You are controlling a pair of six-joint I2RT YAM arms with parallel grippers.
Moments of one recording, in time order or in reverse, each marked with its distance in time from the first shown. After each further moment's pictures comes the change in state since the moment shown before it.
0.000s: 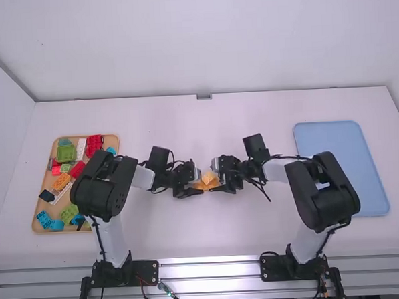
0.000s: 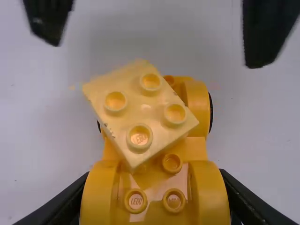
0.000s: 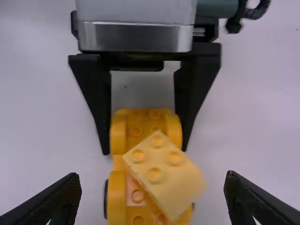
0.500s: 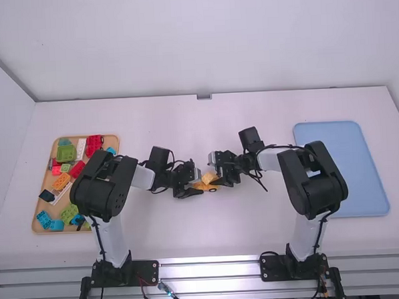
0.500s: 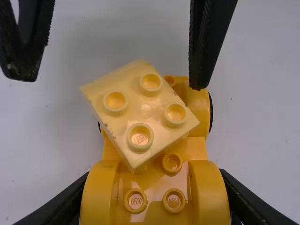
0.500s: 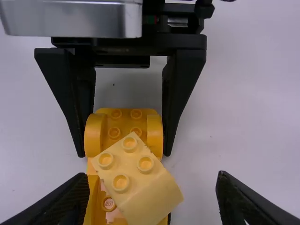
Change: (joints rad) left arm 0.000 0.000 0.000 -0.004 0.004 -0.003; right arm 0.000 0.113 0.134 -0.122 -0.020 -0.068
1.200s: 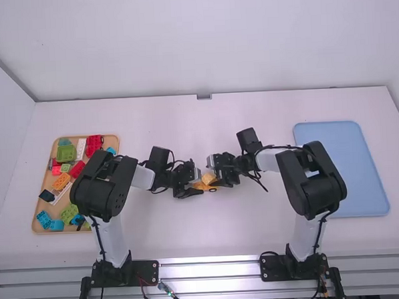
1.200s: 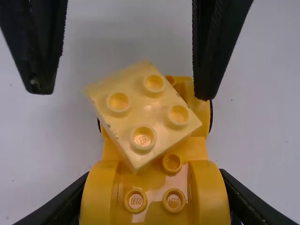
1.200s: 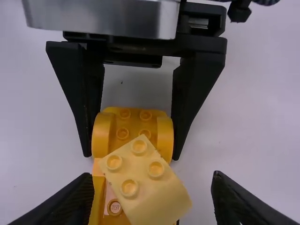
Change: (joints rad) left arm 0.000 0.000 0.000 0.000 0.000 -0.005; right arm 0.021 0.002 0.001 -0.014 0.009 -0.057
